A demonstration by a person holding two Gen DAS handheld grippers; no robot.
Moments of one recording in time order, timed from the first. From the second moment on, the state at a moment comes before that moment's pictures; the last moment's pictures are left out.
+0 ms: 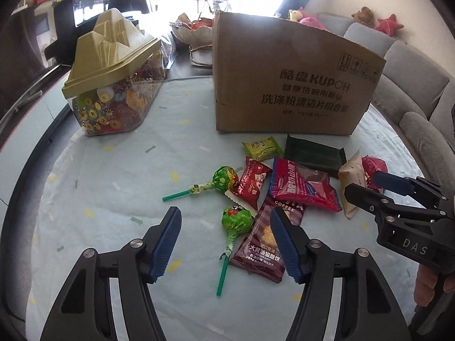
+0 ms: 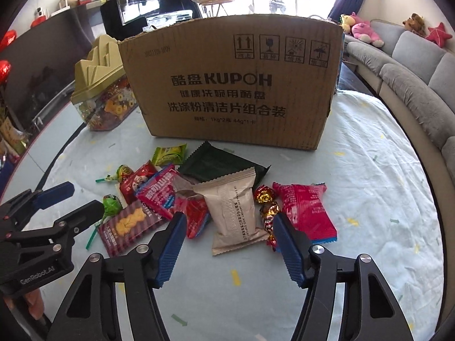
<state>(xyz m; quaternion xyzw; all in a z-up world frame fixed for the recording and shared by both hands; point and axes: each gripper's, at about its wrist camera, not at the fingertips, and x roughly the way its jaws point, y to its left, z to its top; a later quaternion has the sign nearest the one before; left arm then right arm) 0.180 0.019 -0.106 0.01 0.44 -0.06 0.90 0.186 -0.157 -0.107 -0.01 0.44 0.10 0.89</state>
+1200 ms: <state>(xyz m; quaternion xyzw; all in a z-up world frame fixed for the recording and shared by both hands) 0.166 0.010 -0.075 0.00 0.41 -0.10 0.91 0.175 -0.147 -0.079 -0.02 0.40 0.13 0.91</state>
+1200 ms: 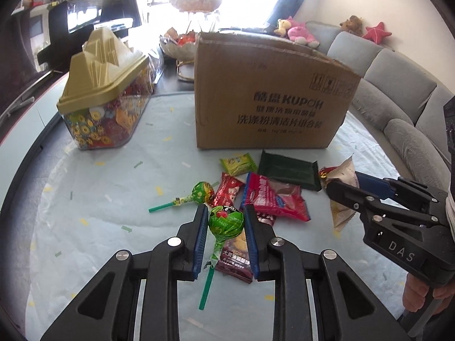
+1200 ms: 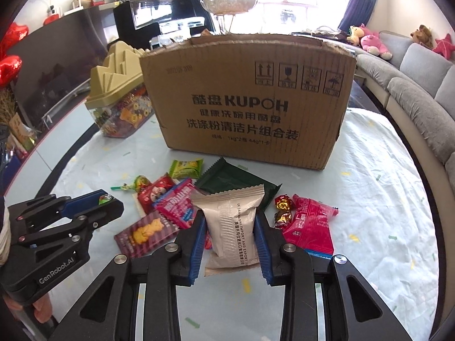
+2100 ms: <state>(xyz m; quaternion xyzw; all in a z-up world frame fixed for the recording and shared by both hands) 0.176 -0.005 0.046 0.01 0.27 -0.11 0.96 0.172 -0.161 0.029 0.00 0.28 0.13 0.95</state>
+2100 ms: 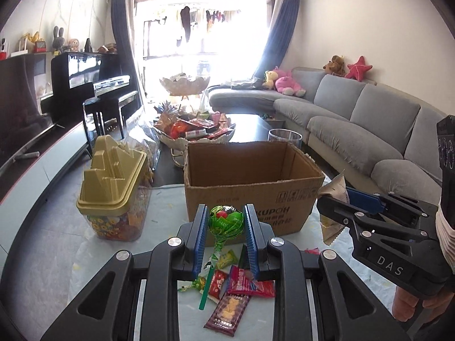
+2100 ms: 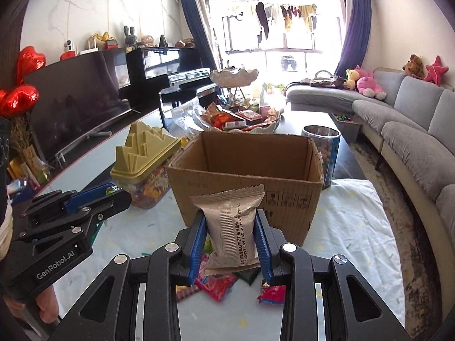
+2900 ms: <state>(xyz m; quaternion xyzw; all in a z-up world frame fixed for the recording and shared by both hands) 0.282 -0.011 0.062 0.00 0.28 -0.12 0.95 0.258 -0.160 0.060 -0.03 0.28 0.12 0.95</state>
